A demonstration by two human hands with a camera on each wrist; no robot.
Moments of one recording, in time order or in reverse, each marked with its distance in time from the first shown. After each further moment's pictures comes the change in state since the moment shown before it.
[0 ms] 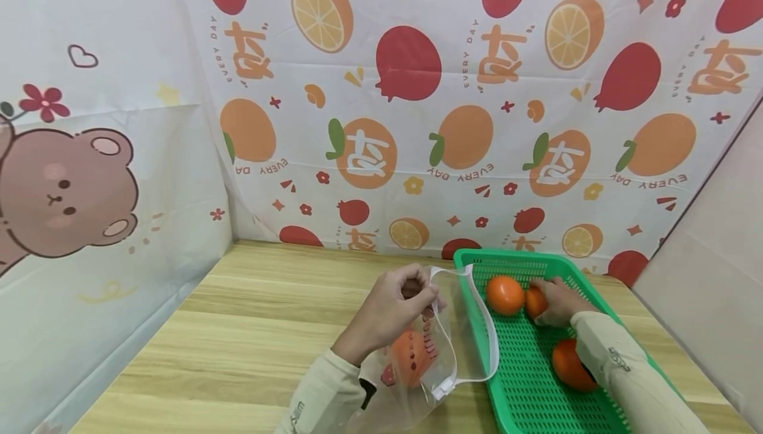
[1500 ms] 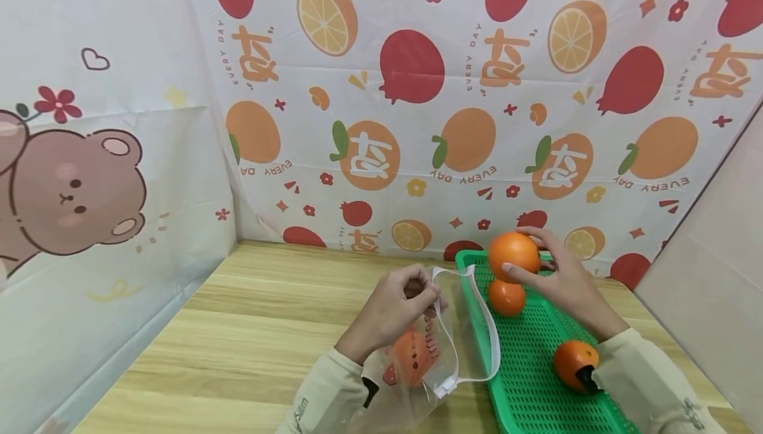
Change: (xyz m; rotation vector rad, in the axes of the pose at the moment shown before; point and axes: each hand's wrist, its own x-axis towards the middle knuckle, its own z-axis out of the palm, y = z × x) left_hand 0.000 -0.003 -0.002 0.000 -0.006 -0.010; right_hand -0.059 -0.089 -0.047 0.555 0.452 -0.331
